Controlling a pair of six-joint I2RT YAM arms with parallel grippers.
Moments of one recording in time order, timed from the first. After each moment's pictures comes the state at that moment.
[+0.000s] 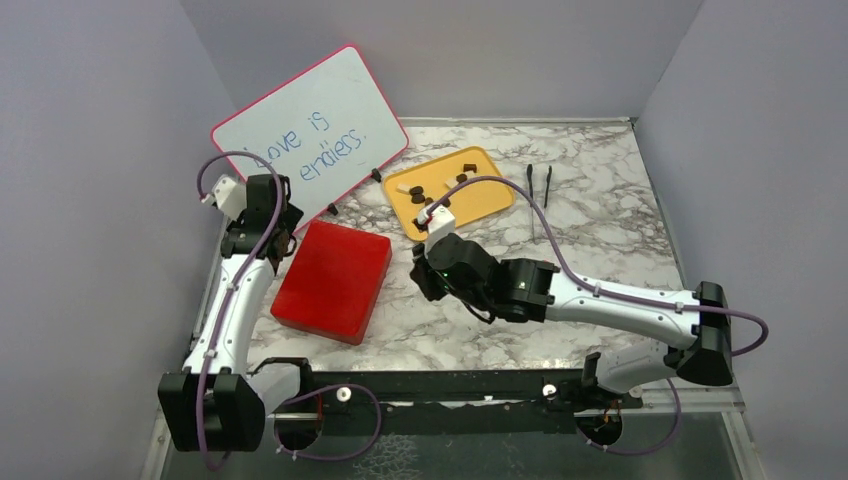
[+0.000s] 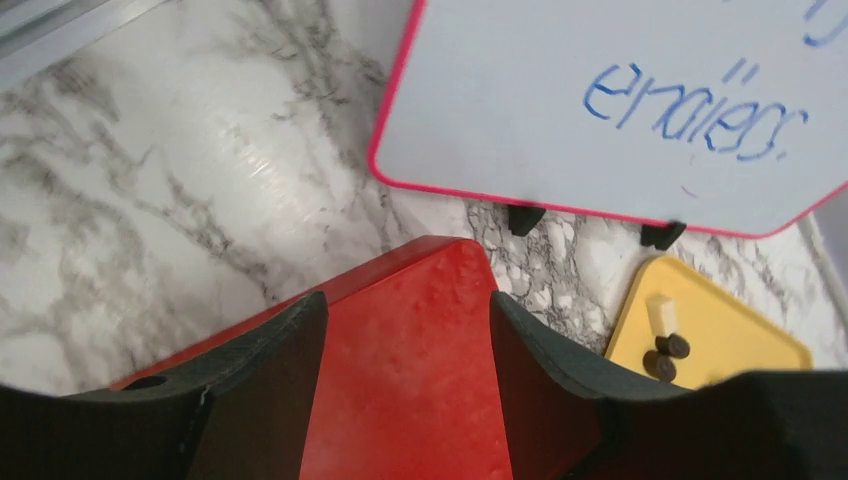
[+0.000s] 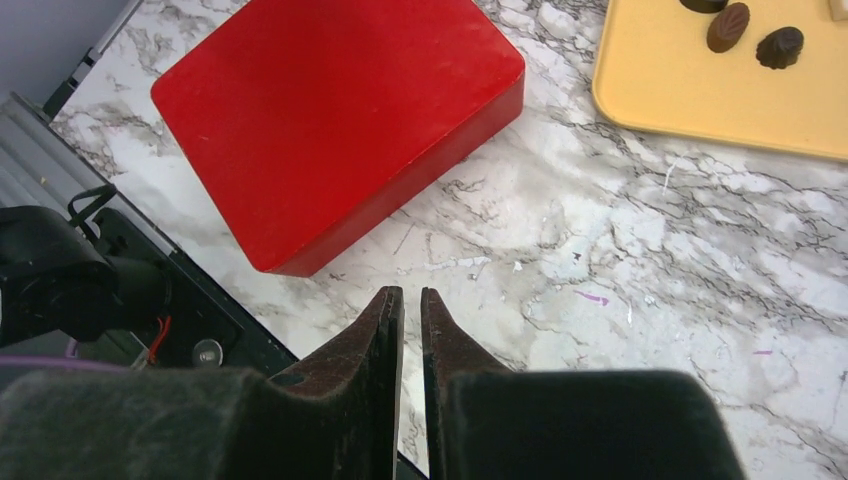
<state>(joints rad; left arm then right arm) -0.01 1.07 0.94 -0.64 -0.46 -0.96 1.25 1.40 1.23 -0.40 0.41 0.44</state>
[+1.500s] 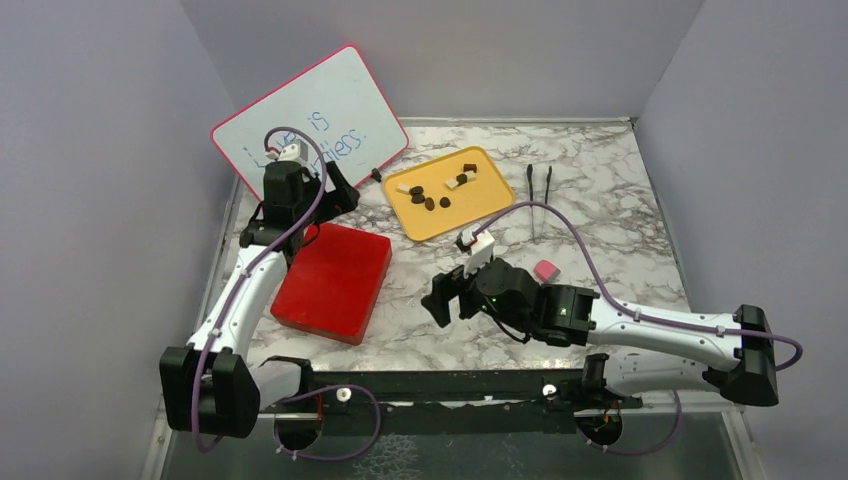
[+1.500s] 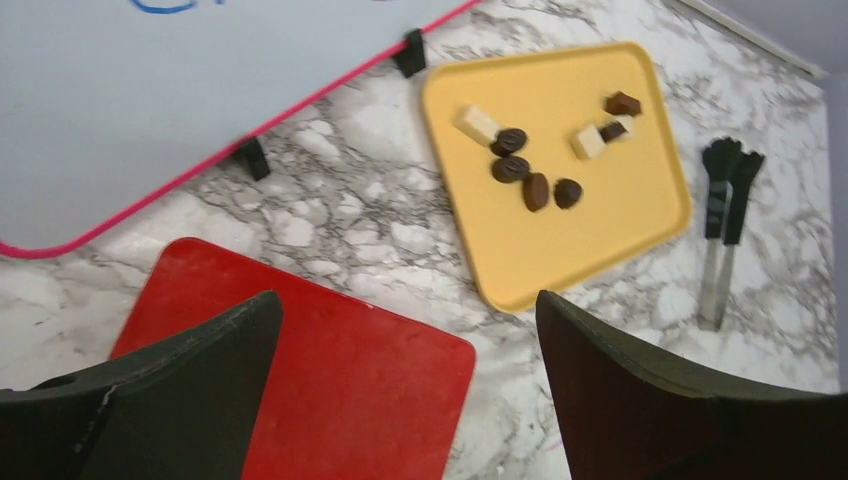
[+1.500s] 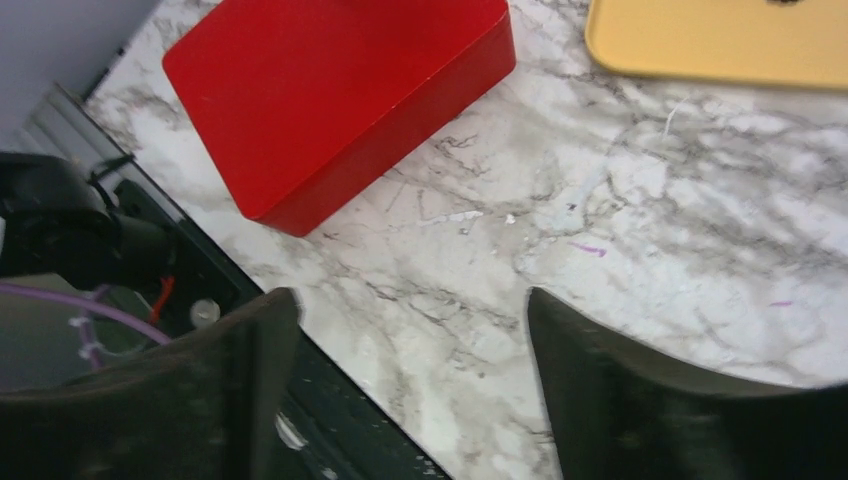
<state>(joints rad) -0.10 1.19 0.93 -0.25 0.10 -0.49 1.25 1.08 0.85 -0.24 0.38 0.47</state>
